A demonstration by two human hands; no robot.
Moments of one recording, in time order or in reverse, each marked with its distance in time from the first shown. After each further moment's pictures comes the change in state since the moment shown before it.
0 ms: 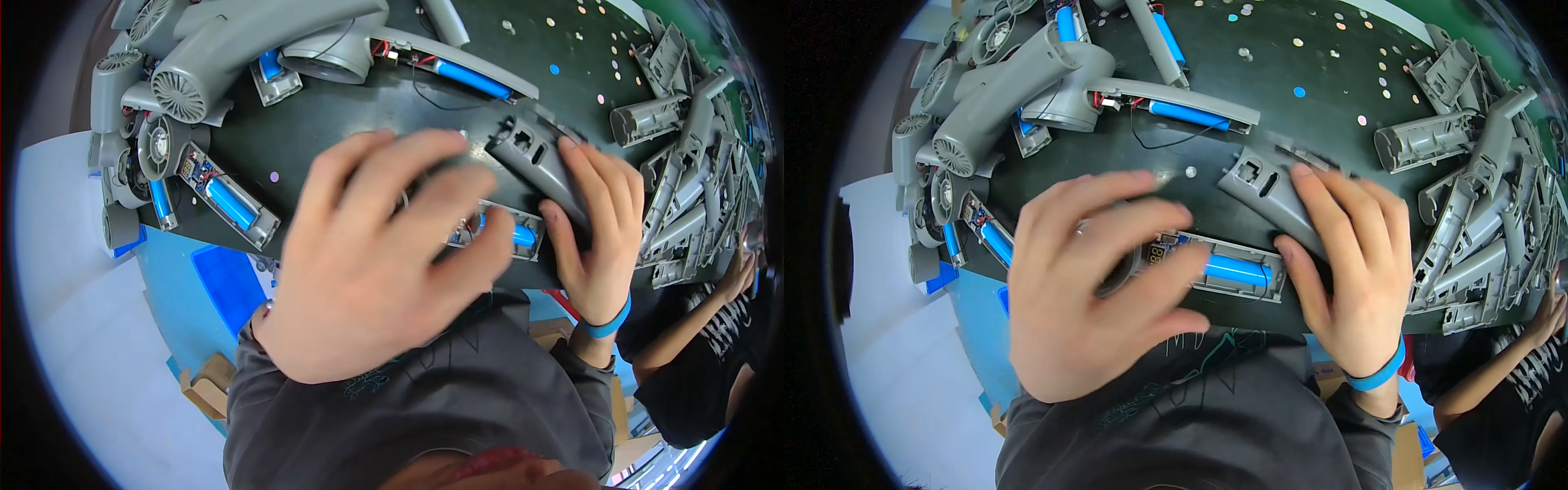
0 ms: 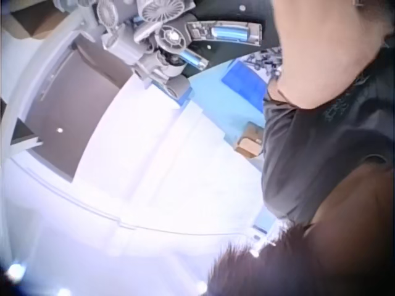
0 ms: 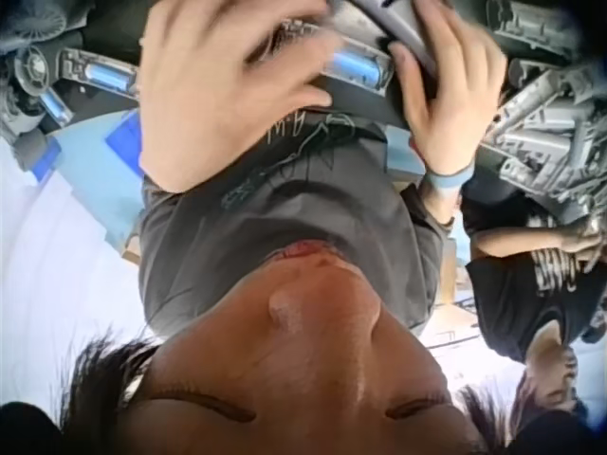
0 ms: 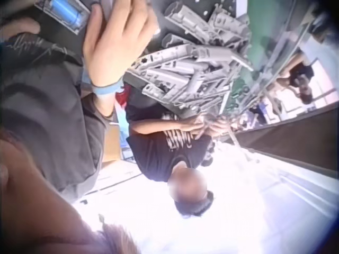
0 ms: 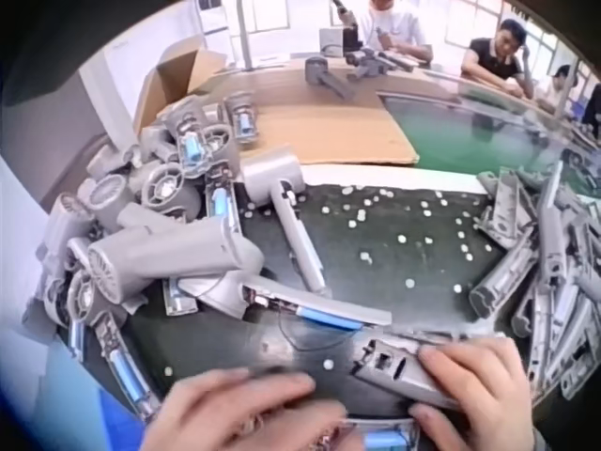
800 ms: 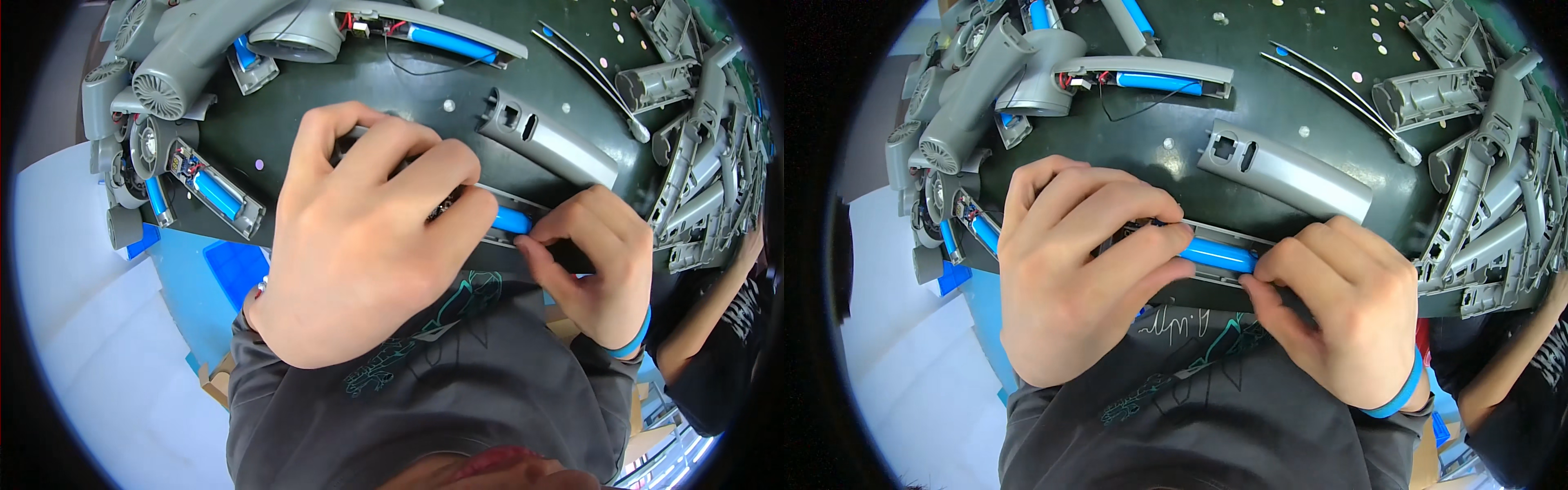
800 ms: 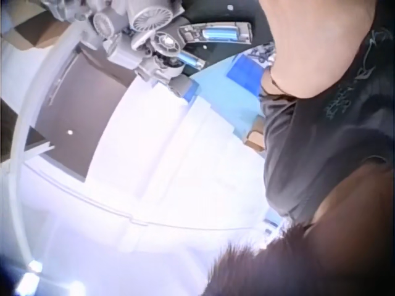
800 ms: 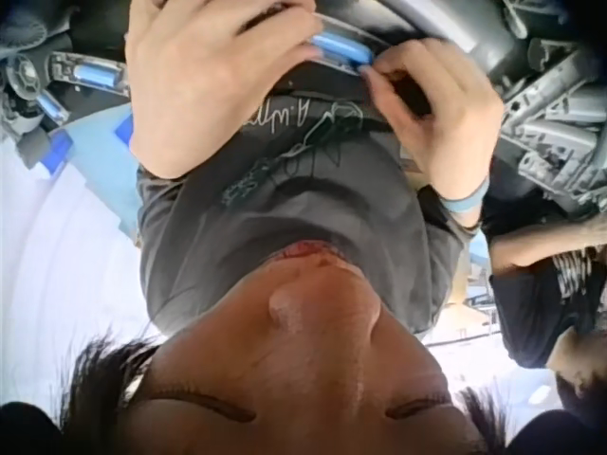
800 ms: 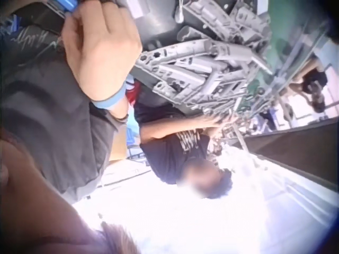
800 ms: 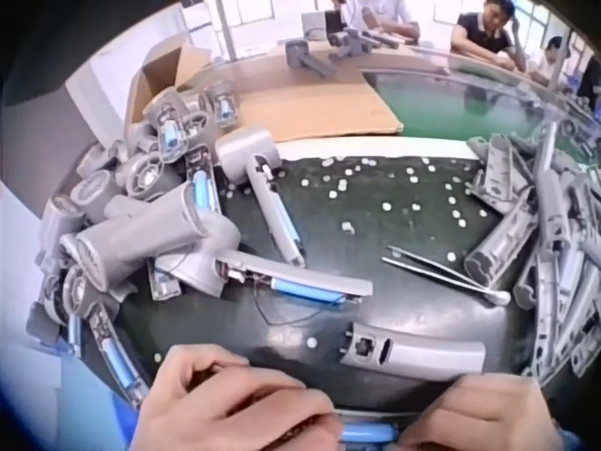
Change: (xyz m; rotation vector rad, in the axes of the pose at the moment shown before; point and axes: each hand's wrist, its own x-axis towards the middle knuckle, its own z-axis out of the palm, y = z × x) left_hand 0.007 -0.003 0.015 0.017 -0.010 0.104; right_hand -0.010 -0.015 -0.017 0.333 -0.253 0.075
